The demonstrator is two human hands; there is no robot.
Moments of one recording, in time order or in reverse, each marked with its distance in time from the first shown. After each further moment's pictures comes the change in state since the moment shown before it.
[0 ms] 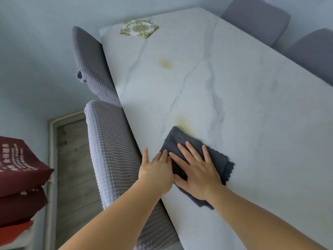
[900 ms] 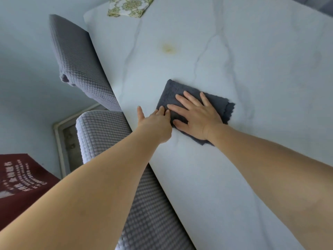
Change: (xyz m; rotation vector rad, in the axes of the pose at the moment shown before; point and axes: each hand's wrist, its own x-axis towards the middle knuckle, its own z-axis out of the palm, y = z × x) left_hand 0.130 -0.086 -0.067 0.022 0.064 -0.082; right_hand 0.176 0.046 -0.031 -0.036 0.035 0.006
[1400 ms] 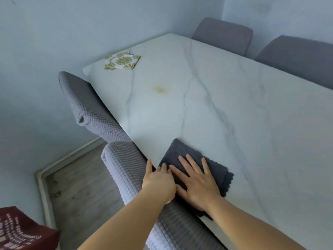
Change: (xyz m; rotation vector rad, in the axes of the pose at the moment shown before) left_hand -0.098 -0.025 0.041 0.184 -0.066 0.230; right_hand -0.106 -0.126 0.020 0.167 0.013 0.265
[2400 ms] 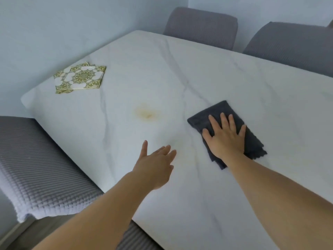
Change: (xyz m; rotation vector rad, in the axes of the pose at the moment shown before) left_hand 0.193 -0.127 -0.113 -0.043 0.213 0.365; right_hand 0.234 0.134 -0.054 -0.042 0.162 0.805
